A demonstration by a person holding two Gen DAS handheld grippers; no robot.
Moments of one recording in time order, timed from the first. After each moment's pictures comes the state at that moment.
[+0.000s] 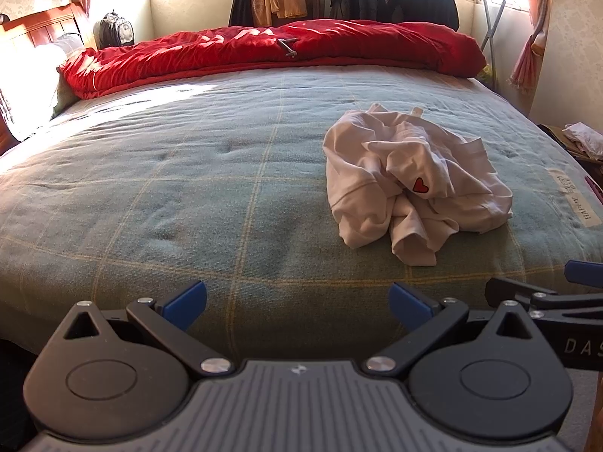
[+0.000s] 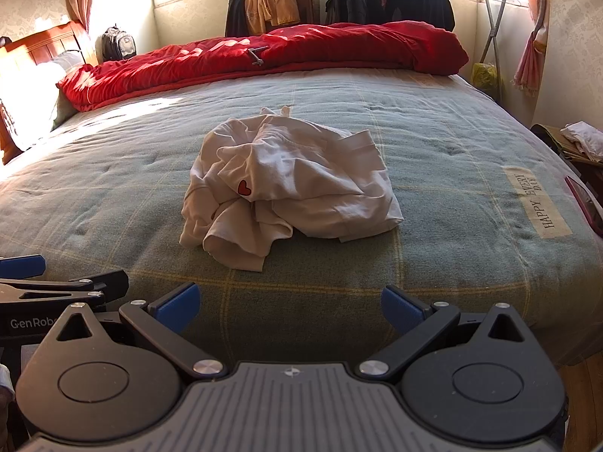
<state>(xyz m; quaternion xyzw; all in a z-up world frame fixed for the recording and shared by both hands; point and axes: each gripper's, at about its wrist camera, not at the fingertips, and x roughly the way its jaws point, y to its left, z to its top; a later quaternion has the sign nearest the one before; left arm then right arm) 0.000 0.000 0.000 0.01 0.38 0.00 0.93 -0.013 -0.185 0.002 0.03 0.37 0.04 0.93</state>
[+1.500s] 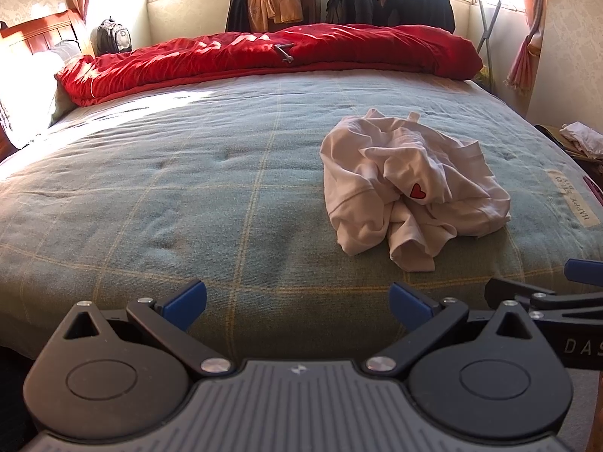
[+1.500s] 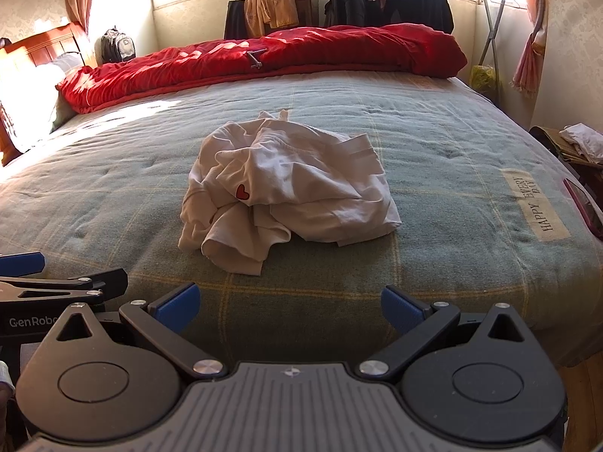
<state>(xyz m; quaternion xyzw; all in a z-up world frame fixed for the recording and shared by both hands) 0.002 -0.002 0.003 0.02 0.37 0.00 0.93 -0.014 -0.186 0.004 0.03 0.36 0.04 0.93</state>
